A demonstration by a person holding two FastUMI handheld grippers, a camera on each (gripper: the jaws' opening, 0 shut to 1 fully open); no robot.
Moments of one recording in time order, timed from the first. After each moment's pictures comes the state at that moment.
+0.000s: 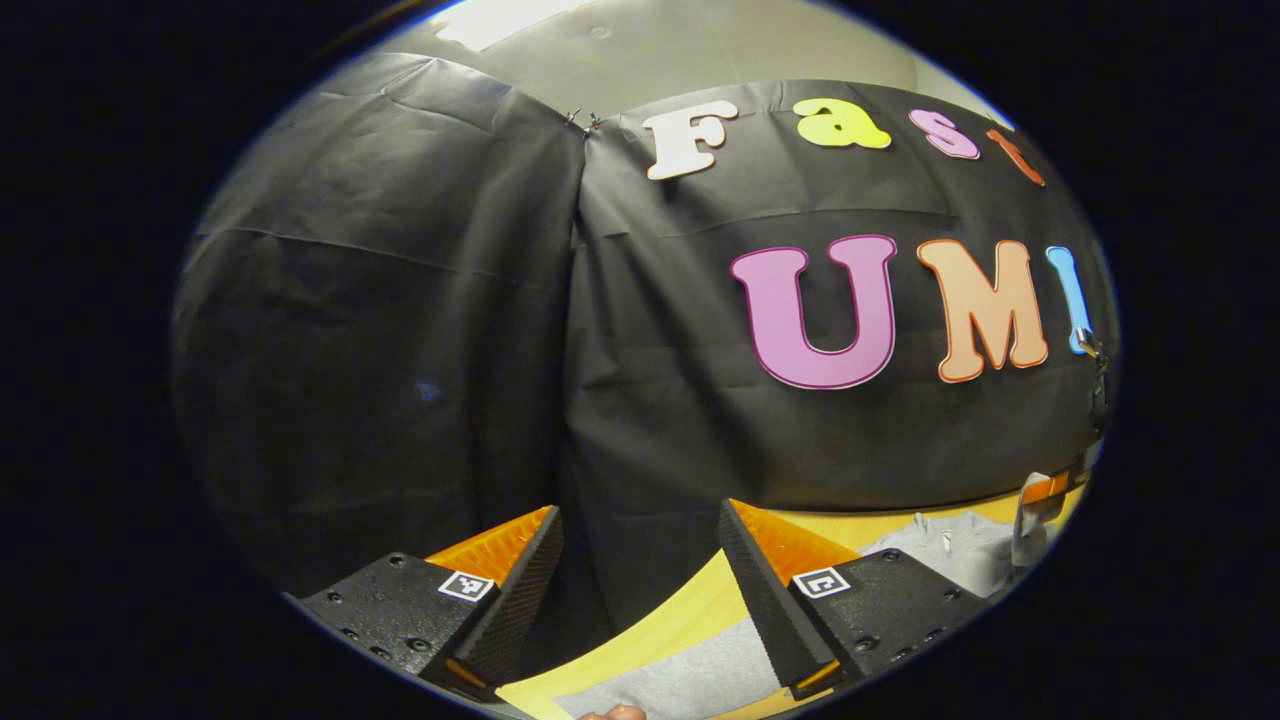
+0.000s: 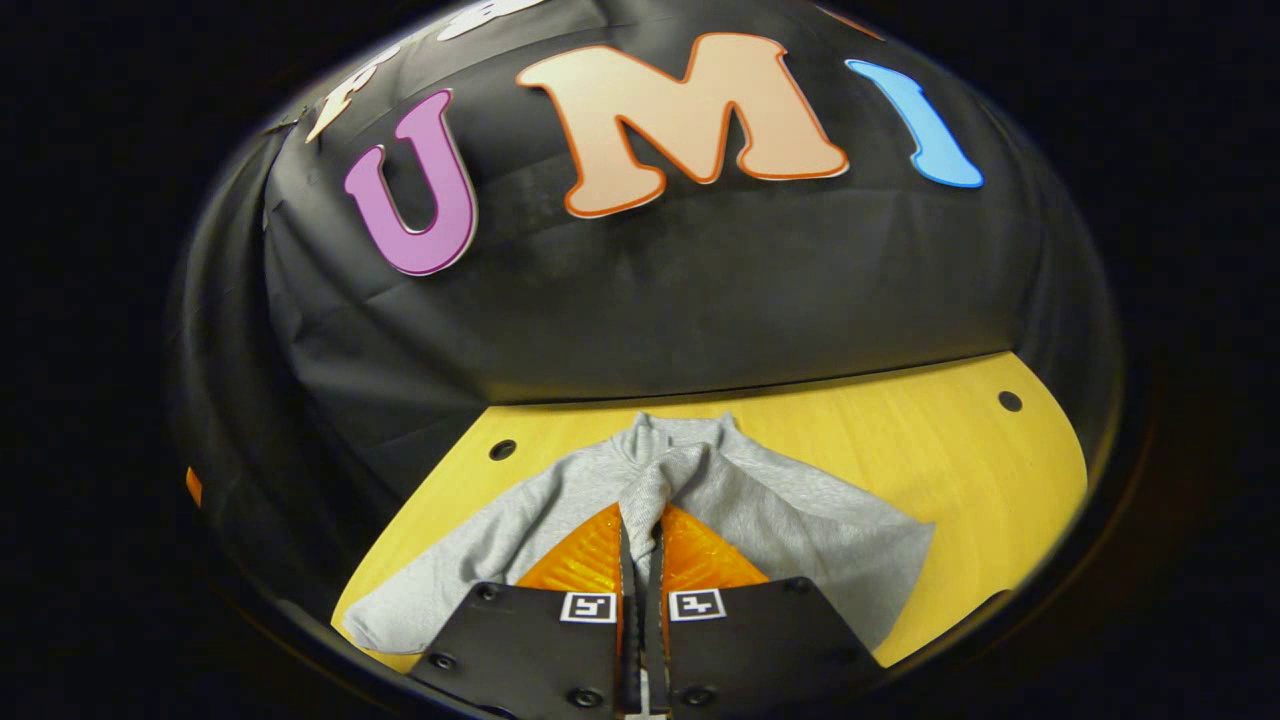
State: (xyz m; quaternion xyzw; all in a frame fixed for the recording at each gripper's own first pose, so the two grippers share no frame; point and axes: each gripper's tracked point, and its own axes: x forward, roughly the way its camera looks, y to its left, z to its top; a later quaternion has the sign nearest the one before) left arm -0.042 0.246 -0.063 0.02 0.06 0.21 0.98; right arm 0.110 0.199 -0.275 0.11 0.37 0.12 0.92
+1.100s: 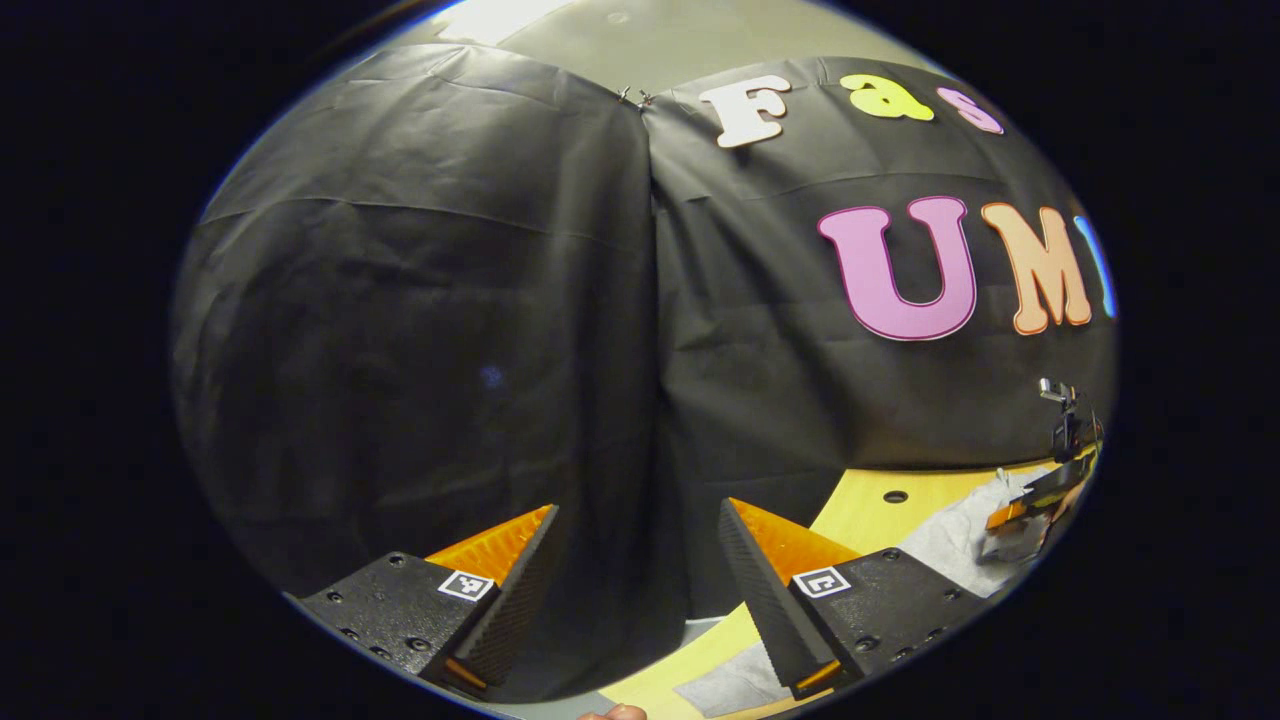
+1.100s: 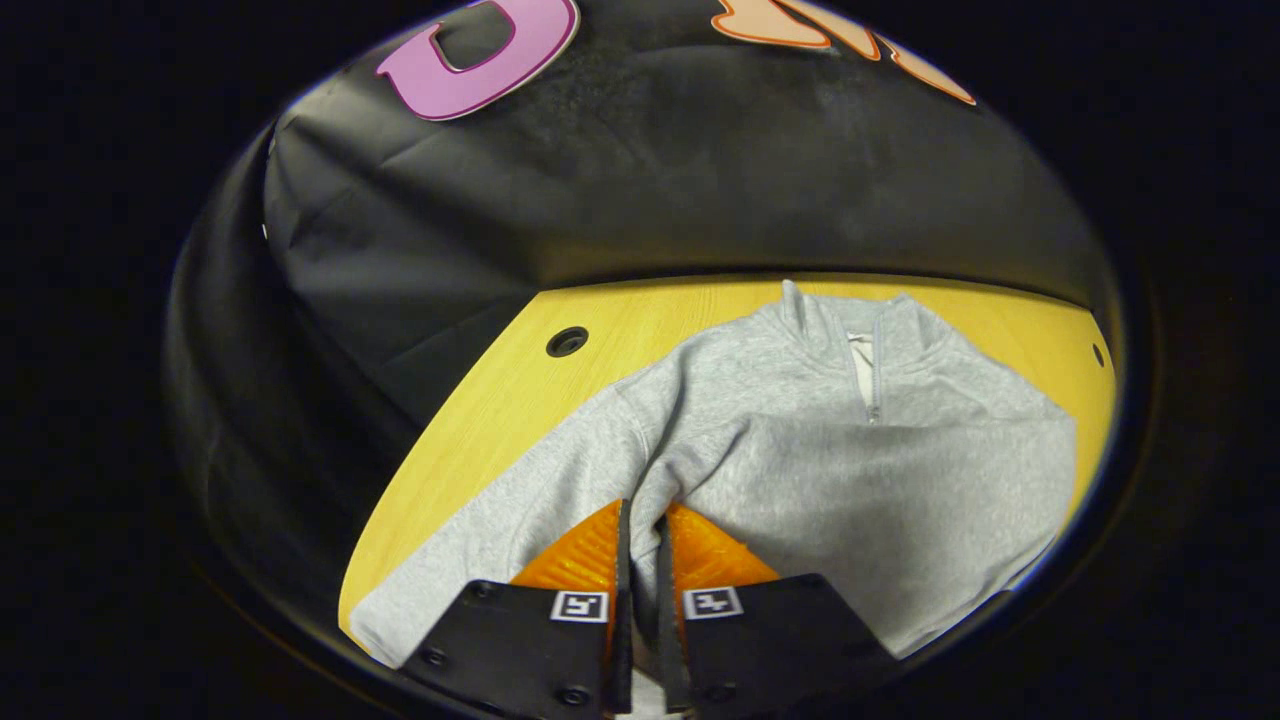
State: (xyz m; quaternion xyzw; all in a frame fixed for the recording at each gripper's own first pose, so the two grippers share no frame) left arm -0.106 0.346 -0.098 0.04 0.10 0.29 0.95; right arm 0.078 0.359 -0.404 0.09 0.49 0.18 0.85
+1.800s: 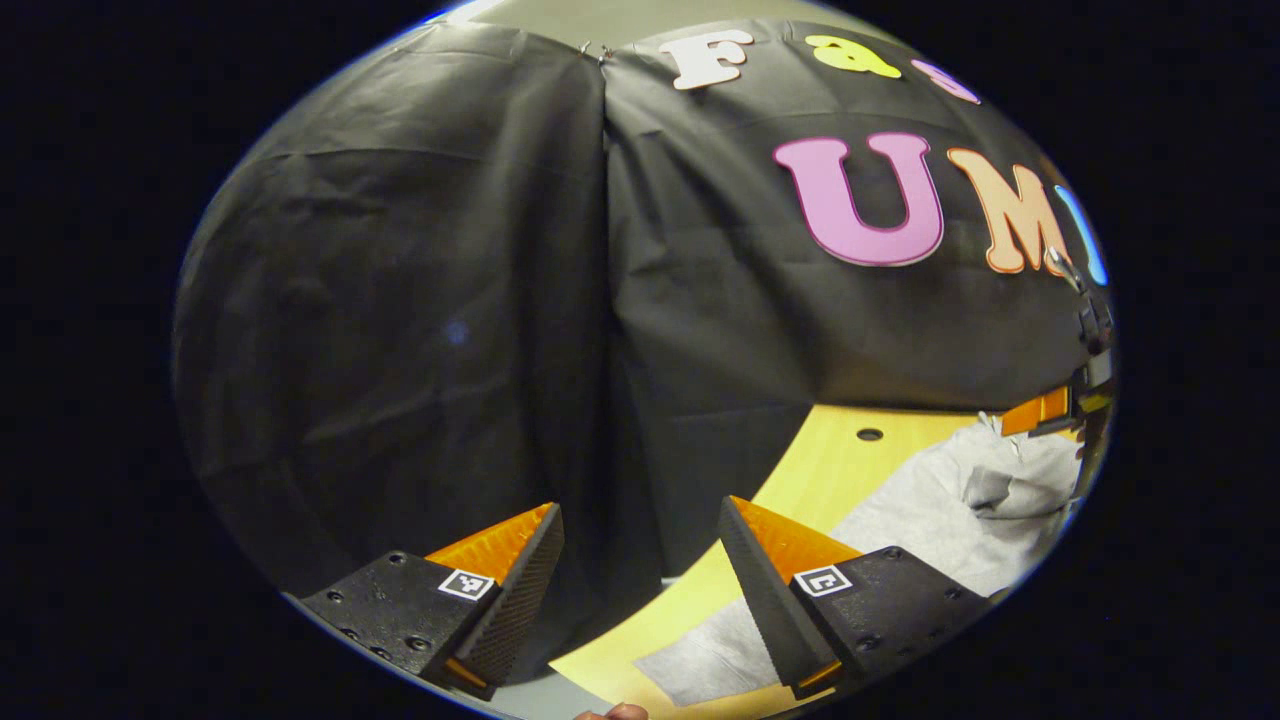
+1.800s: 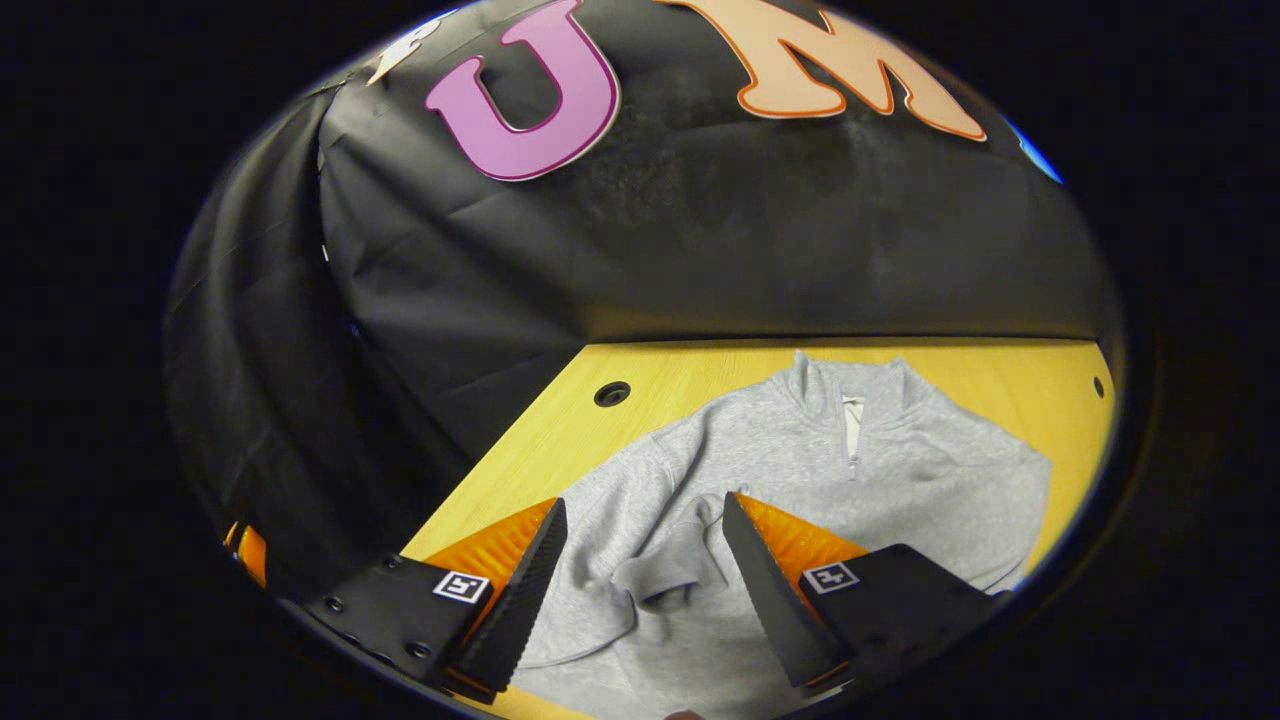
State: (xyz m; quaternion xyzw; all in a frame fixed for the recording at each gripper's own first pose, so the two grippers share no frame) left arm -0.088 0.307 -0.200 0.02 0.20 0.23 0.95; right arm 0.076 0.330 -0.320 0.10 0.41 0.23 0.88
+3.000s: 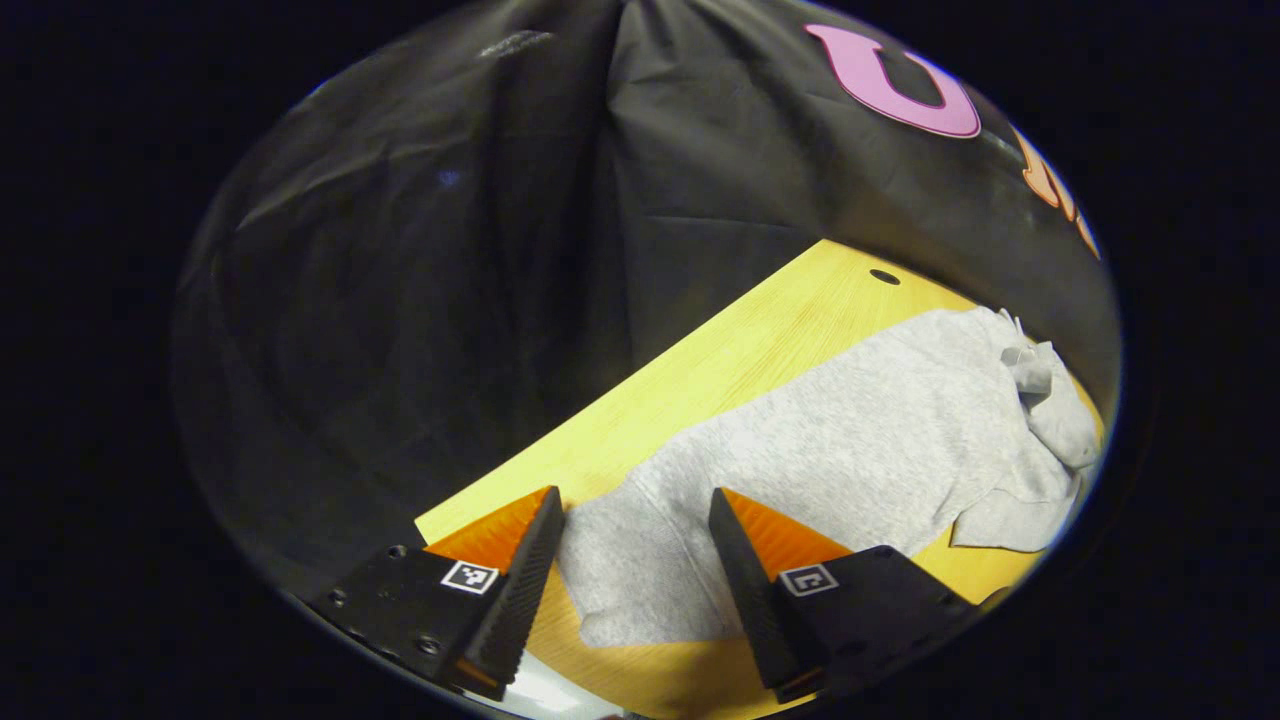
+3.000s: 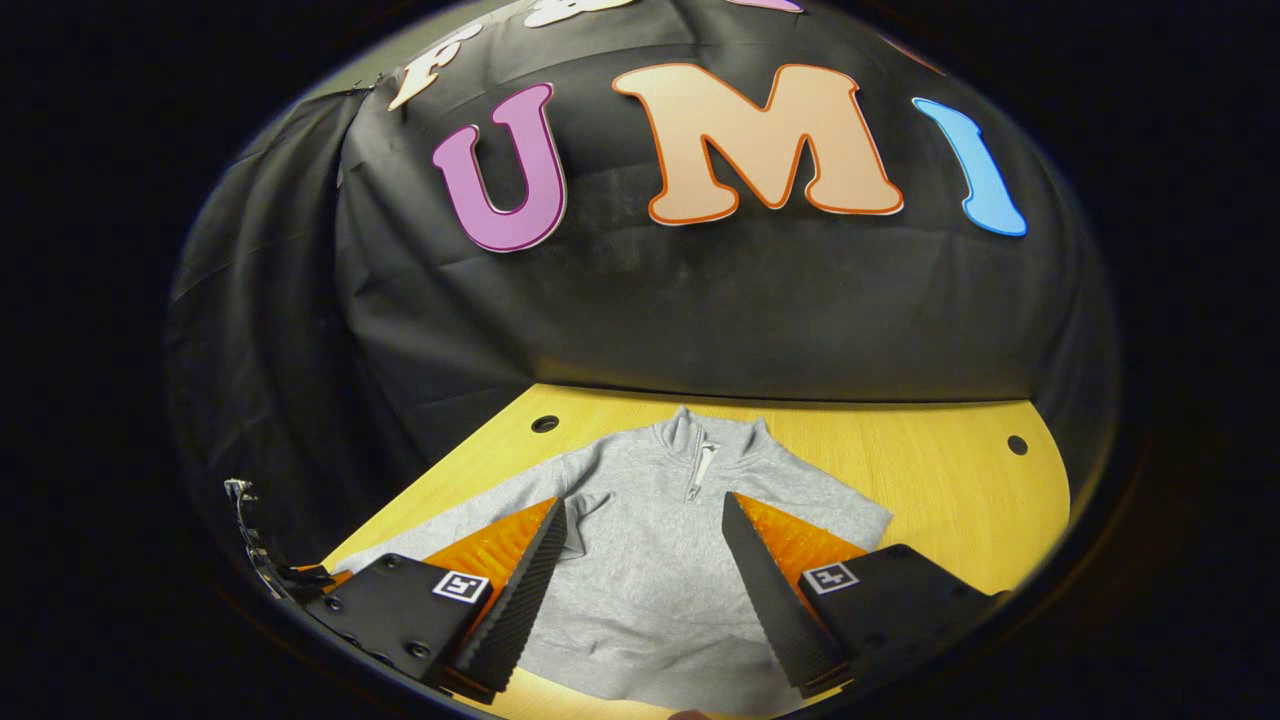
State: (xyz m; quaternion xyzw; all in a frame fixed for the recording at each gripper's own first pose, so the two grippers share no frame) left arm -0.137 0.269 -0.363 -0.10 0.40 0.24 0.88; right arm 0.063 0.175 -0.243 0.06 0.34 0.19 0.92
